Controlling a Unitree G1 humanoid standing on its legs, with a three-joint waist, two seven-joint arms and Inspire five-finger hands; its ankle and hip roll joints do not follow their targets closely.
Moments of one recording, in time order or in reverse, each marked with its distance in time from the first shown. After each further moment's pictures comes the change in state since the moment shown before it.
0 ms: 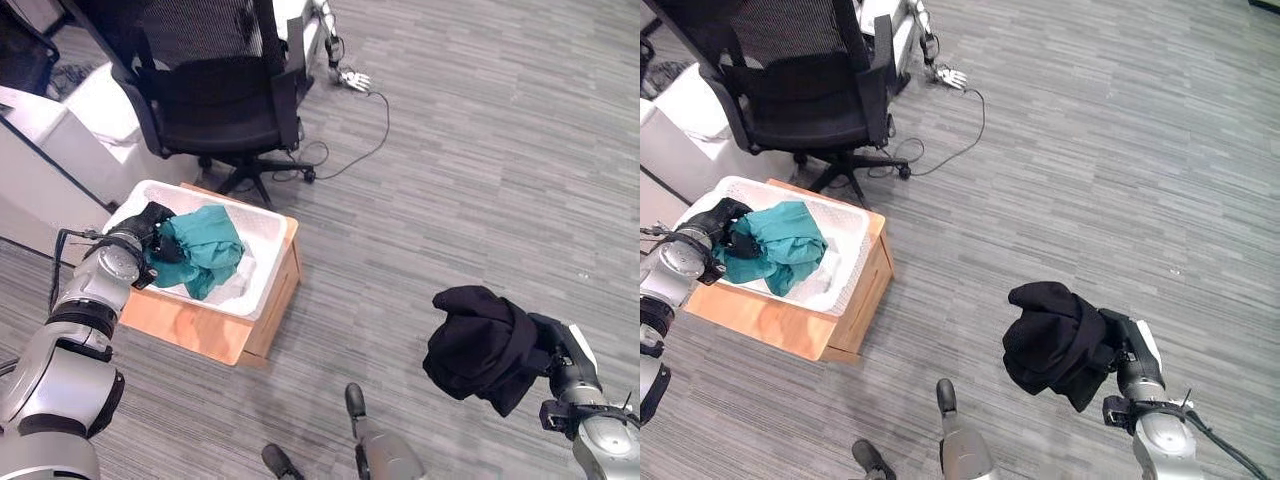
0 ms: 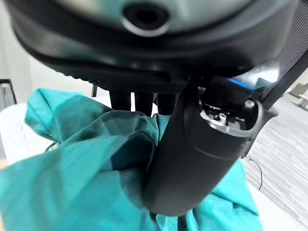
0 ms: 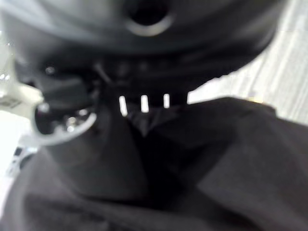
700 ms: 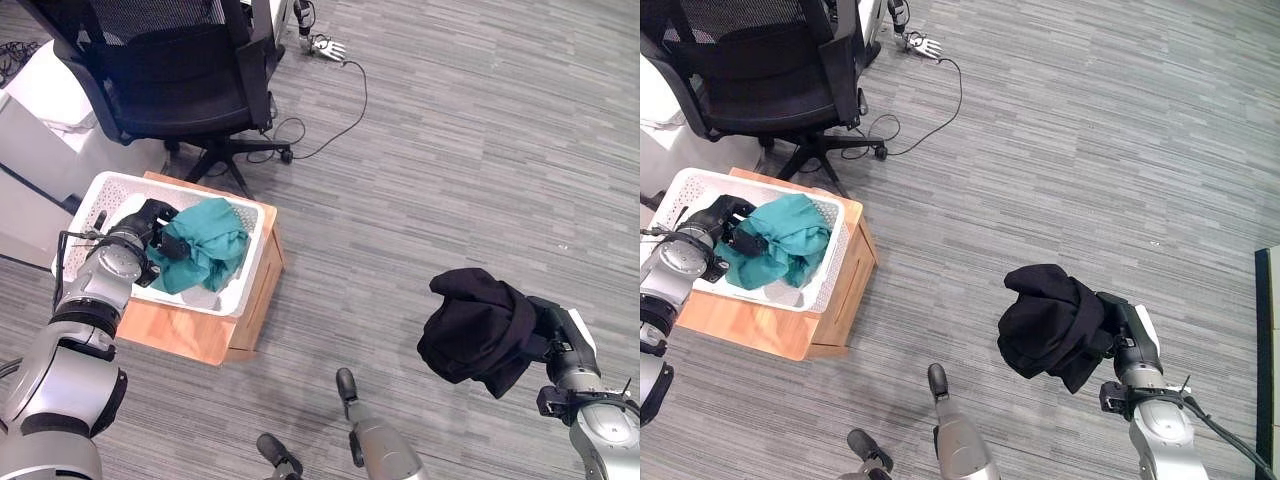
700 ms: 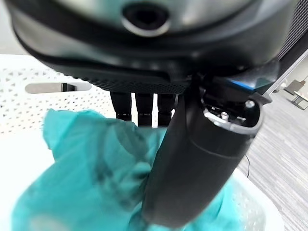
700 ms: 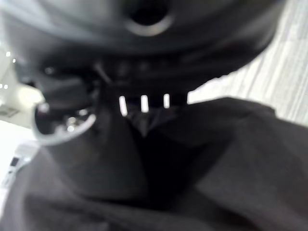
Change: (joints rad) left arm -0.017 -0.002 0.010 -0.023 -0.071 0.008 0.010; right arm -0.025 -0.002 -0.001 -0.016 0.019 0.000 -0.001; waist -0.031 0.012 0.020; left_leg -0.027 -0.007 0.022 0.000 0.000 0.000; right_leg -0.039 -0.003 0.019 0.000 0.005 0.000
